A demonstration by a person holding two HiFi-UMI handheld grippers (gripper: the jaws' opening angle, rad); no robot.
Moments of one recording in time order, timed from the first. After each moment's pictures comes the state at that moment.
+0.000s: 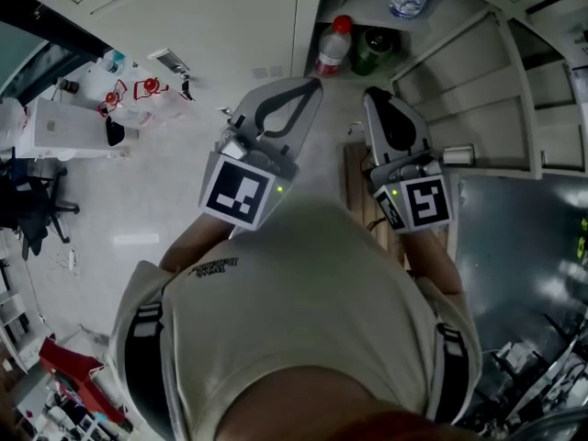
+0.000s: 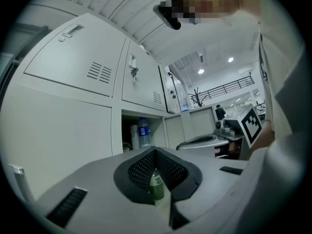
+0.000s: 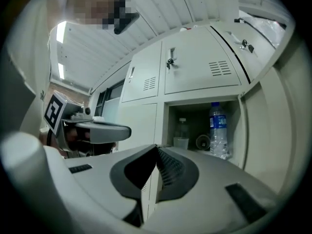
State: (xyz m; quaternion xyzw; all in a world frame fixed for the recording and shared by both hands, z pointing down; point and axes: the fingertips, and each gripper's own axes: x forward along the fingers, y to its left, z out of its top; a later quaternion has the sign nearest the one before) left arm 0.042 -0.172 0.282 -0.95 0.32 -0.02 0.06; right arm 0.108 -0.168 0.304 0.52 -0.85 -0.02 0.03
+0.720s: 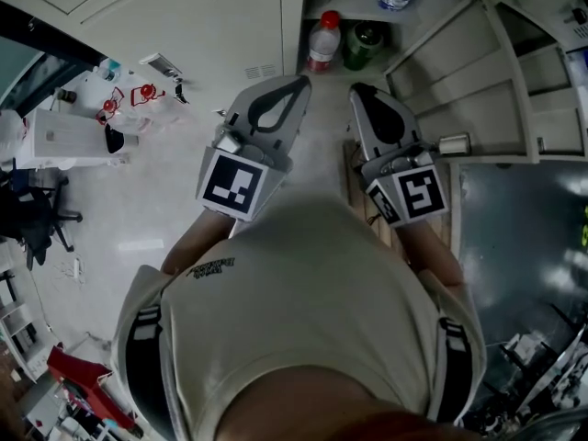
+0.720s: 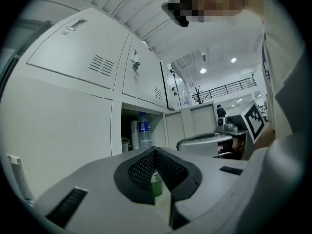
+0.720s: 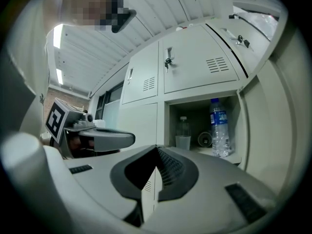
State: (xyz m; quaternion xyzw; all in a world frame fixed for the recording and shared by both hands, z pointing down) left arm 0.045 -0.174 0.297 -0.95 0.32 -0.03 0.04; right arm 0.104 -0.164 0.309 0.52 -0.86 0.00 0.01
